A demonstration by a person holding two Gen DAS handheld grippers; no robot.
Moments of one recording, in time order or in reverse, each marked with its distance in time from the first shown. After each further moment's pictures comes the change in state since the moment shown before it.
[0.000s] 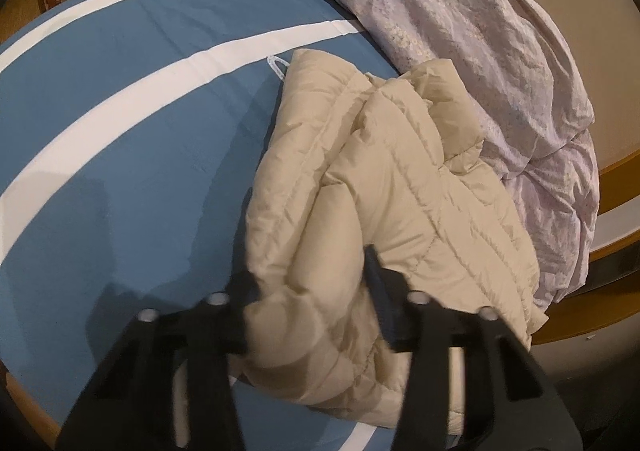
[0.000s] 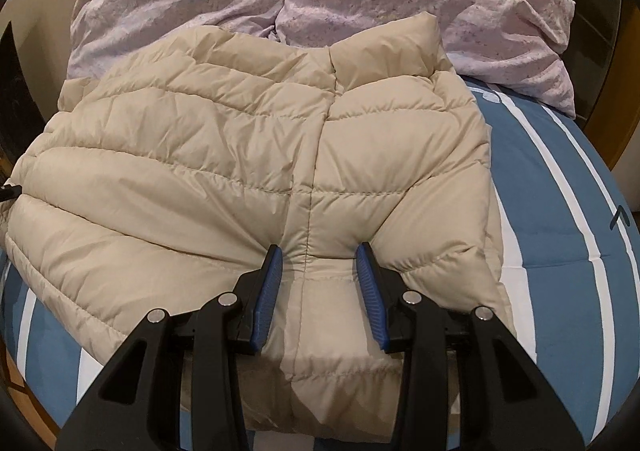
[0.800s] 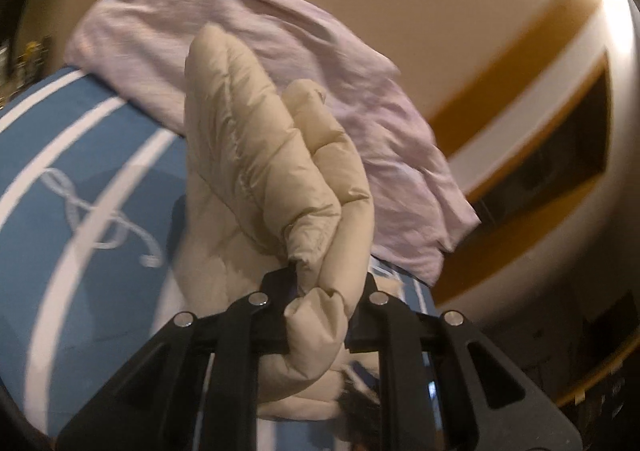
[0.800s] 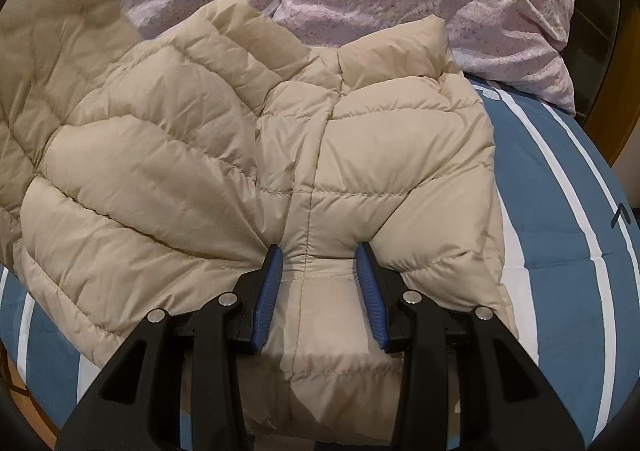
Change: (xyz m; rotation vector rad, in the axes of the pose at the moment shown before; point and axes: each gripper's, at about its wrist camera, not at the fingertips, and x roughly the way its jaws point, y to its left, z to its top) left arm -0.085 -0.210 -0.055 0.384 -0.062 -0.396; right arm 0.004 0.001 0.003 0.006 0.013 -0.009
